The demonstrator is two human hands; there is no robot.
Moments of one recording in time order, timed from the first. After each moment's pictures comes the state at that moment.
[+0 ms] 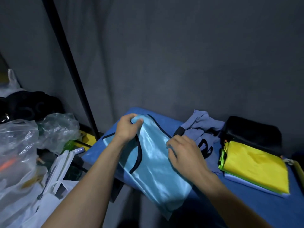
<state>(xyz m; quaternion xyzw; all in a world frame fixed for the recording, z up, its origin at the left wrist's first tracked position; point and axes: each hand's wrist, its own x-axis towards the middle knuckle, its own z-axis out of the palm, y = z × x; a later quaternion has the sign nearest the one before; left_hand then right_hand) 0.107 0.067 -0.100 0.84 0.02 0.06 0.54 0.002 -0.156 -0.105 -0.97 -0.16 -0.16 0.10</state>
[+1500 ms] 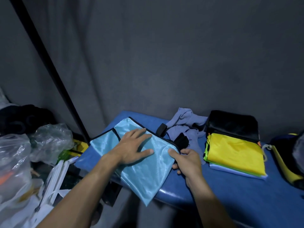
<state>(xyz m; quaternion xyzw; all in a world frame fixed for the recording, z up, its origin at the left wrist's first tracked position) 0.064 0.048 -0.116 0.94 -0.31 -0.03 0.15 -0.038 -0.168 -0.105 -0.70 0.29 -0.02 0.65</state>
